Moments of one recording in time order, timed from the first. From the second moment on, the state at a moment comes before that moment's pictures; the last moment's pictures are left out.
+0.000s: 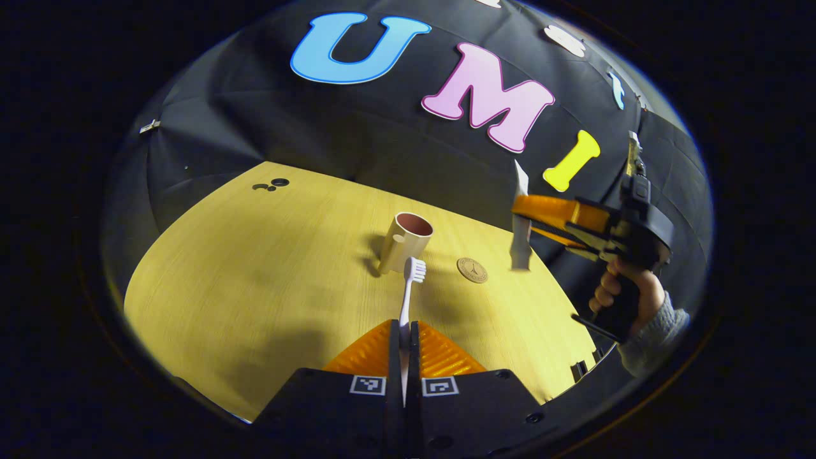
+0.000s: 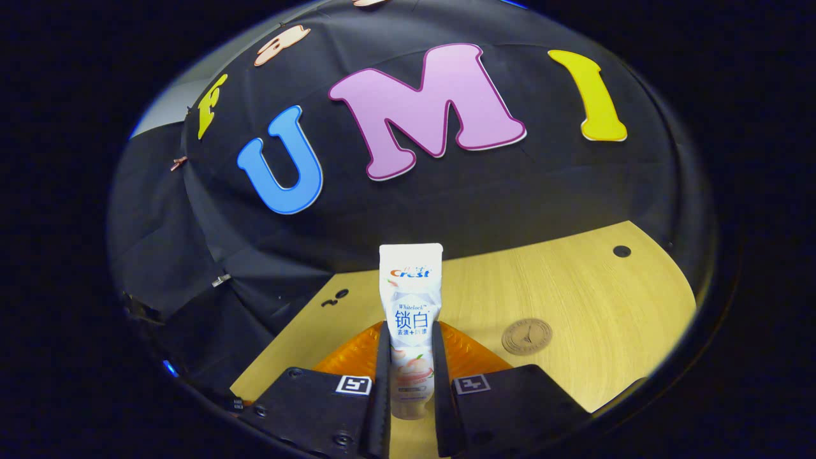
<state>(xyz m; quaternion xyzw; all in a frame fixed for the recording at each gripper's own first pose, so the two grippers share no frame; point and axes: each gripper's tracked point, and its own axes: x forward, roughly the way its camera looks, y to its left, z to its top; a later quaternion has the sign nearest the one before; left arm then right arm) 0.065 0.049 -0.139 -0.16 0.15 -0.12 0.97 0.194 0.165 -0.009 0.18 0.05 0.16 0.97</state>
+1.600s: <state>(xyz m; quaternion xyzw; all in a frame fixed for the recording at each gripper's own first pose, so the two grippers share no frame) 0.216 0.080 0.023 -0.31 -0.15 -0.13 0.93 0.336 0.252 -0.091 0.15 0.00 0.20 0.97</state>
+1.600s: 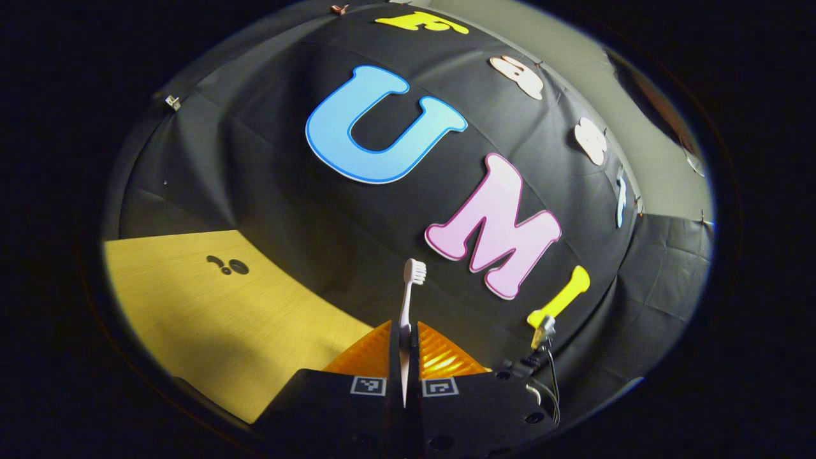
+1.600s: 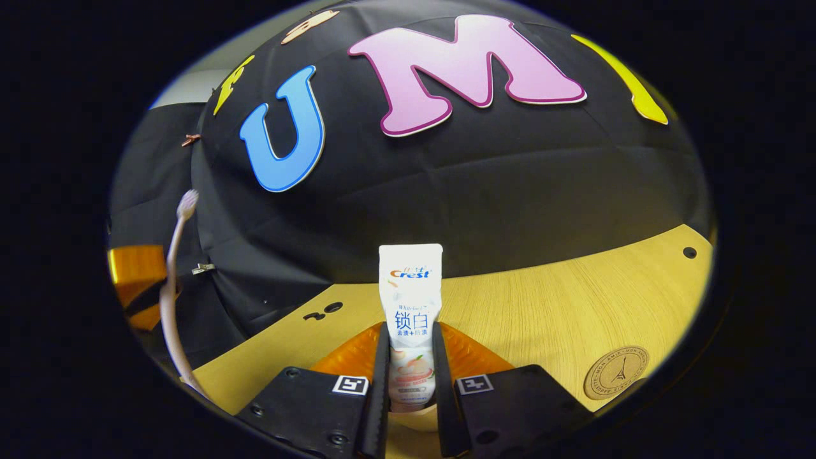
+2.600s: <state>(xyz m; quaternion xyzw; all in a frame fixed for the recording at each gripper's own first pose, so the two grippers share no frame) 0.332 0.056 -0.016 -0.29 -0.16 -0.09 0.94 0.290 0.212 -0.107 0.23 0.04 0.23 0.94</state>
